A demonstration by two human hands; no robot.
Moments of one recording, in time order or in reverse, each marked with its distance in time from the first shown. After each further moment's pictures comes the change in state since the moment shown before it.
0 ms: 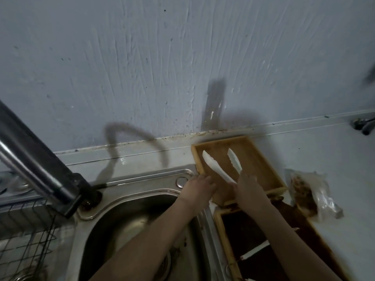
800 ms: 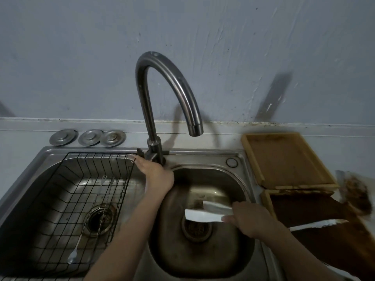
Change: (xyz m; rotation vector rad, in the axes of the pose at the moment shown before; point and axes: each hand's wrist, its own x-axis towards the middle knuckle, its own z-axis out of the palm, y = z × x) left_hand -0.188 -0.108 0.005 -1.220 0.752 -1.248; right_hand -0.124 -0.085 0.049 -0.308 -0.454 -0.476
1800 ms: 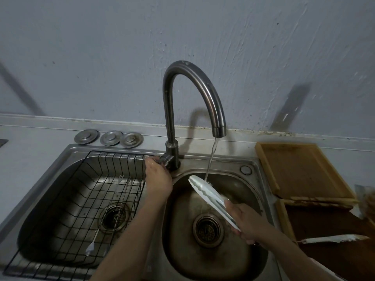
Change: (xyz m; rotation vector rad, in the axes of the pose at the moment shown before) left_hand 0.025 -0.030 -0.030 0.246 0.178 0.322; right_hand -0.004 -0.037 0.003 0.904 0.014 -0.030
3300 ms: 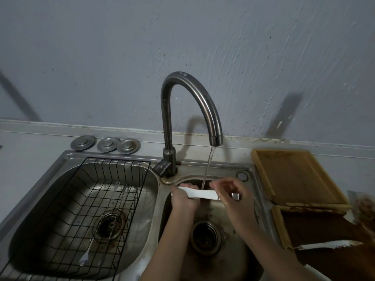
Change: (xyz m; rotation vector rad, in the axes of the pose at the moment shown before) left_hand -0.036 0.026 0.058 -1.588 -0.176 -1.175; right_hand 0.024 -0.023 0.014 0.363 0.521 -0.590
